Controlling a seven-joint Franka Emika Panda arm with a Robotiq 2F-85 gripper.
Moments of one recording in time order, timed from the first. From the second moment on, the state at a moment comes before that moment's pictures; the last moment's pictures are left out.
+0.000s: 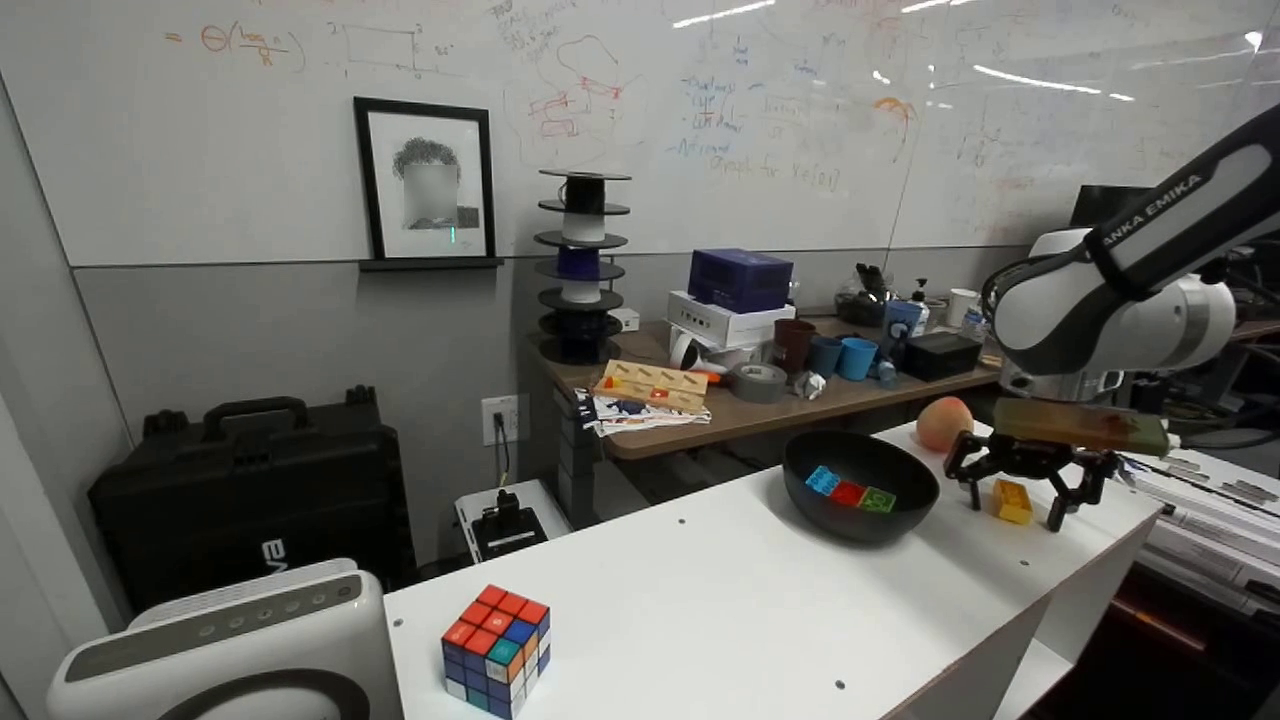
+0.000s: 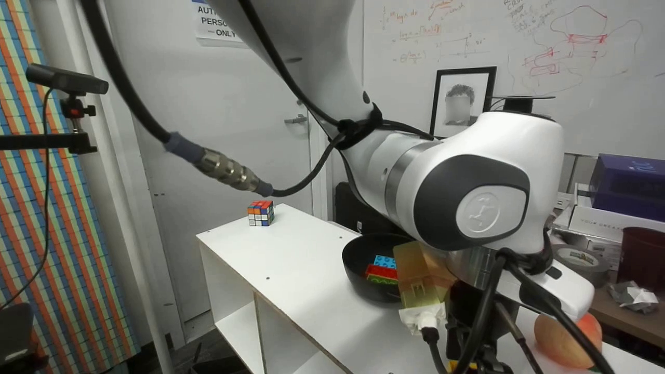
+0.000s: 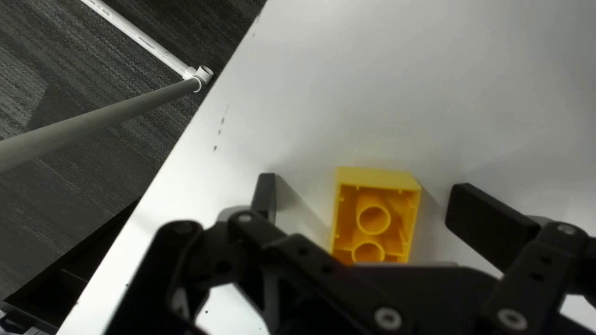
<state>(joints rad) -0.13 0.94 -0.20 -1.56 0.14 2.38 0.47</state>
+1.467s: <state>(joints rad) 0.21 0.48 -0.37 -2.07 0.09 2.91 0.66</state>
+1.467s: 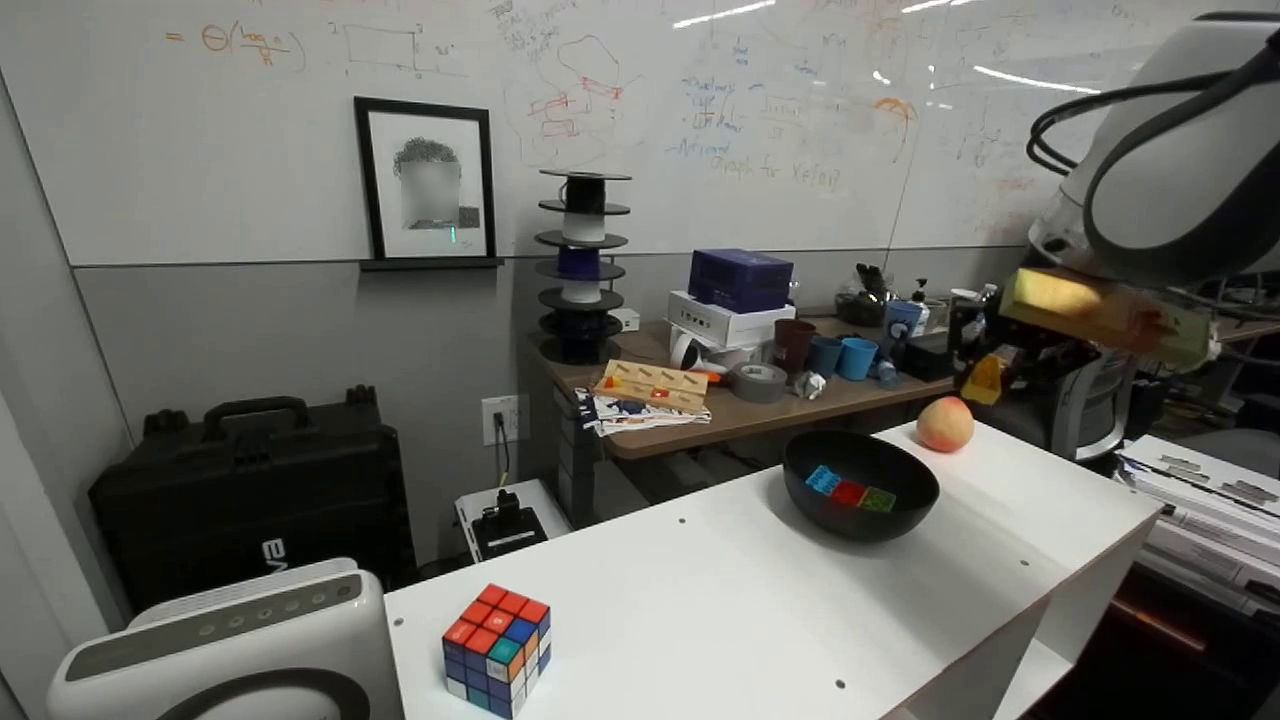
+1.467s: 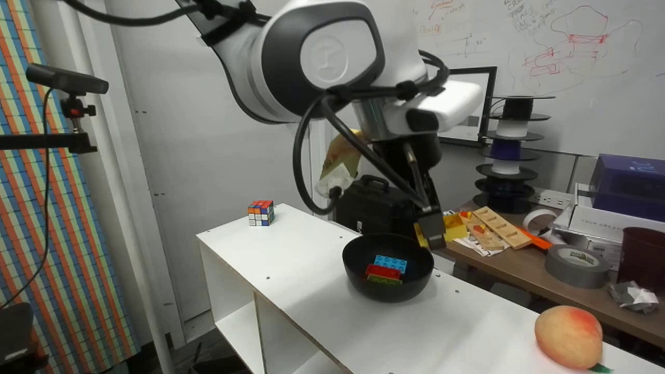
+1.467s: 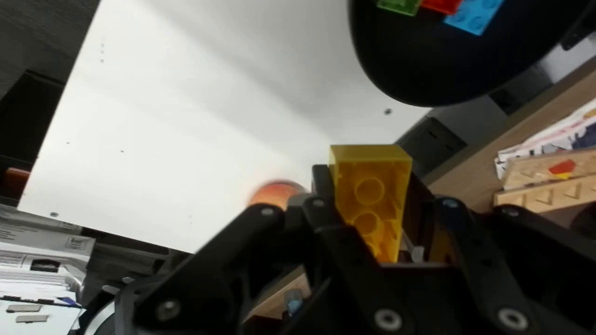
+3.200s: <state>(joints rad) 0.19 0.26 0.07 -2.24 0.14 2.84 0.40</state>
